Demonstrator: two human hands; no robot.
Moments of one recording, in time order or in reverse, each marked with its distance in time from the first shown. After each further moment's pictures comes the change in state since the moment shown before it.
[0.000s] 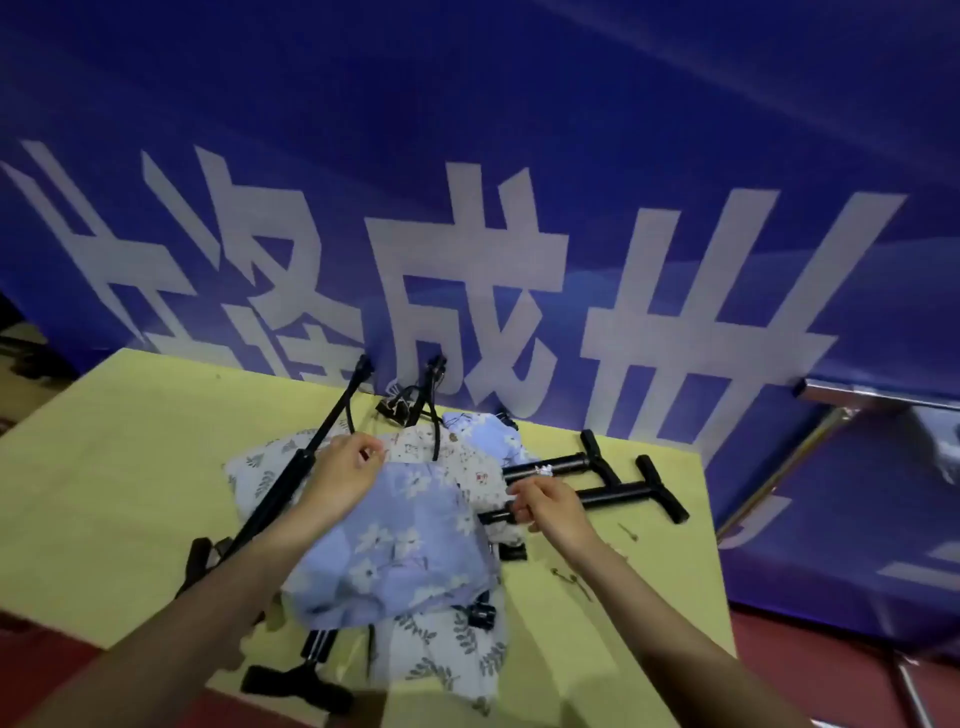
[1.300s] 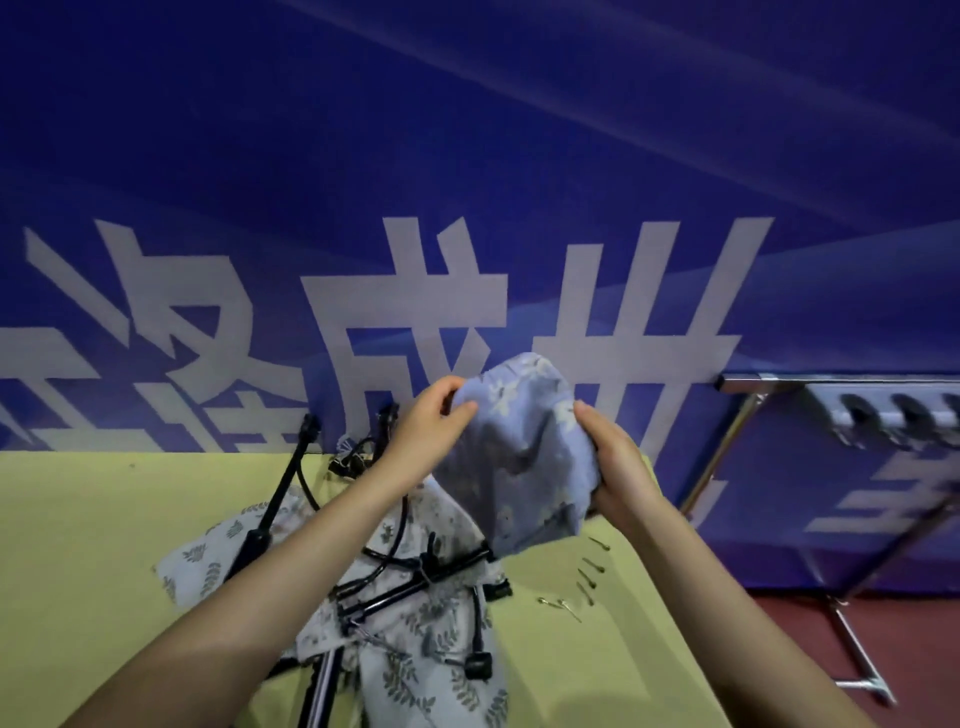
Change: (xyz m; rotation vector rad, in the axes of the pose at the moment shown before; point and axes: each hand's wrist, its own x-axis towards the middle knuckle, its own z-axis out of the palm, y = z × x) left_hand 0.032 0.152 -0.003 -0.388 -0.204 0.424; right_hand -0.041 -0.102 -0.059 0.699 0.229 -0.125
